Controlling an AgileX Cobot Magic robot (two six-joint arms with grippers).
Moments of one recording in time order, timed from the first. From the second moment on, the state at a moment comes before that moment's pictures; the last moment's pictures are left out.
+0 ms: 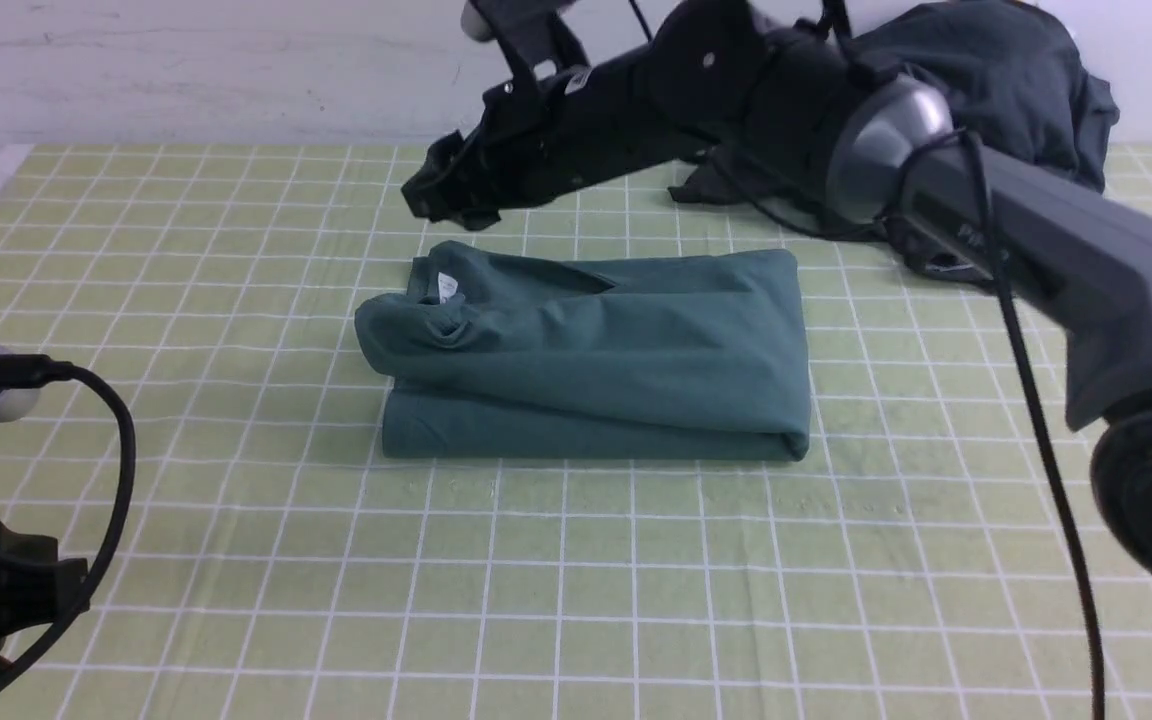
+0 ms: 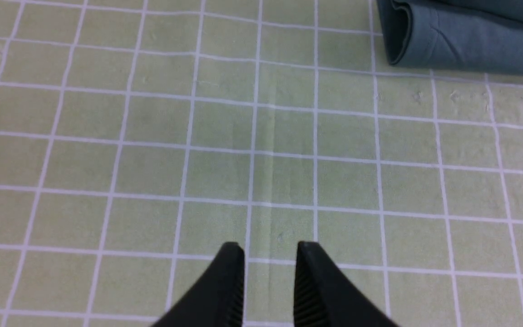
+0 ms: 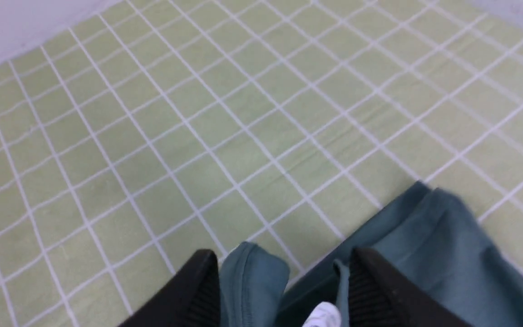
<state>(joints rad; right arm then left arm) 0.55 2.29 -2.22 0.60 0.79 -0.56 0.02 0.80 -0.56 -0.15 0.63 0.03</state>
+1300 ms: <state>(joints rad) 0.62 2.54 -2.43 0.10 0.94 -0.29 0.02 0.80 -0.56 -0.20 0.62 0.04</state>
